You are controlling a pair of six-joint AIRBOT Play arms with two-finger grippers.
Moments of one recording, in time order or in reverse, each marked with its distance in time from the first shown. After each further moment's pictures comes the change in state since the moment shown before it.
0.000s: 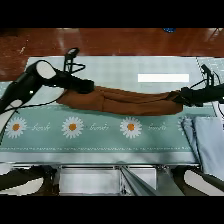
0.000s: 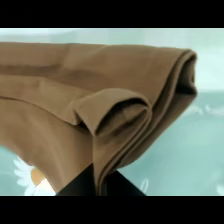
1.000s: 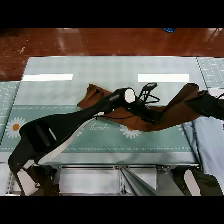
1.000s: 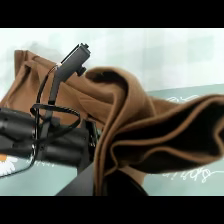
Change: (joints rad) left arm -0.522 -0.543 0.487 -0.278 0.001 -0.061; right arm 0.002 0.563 -0.070 0.099 0.119 0.144
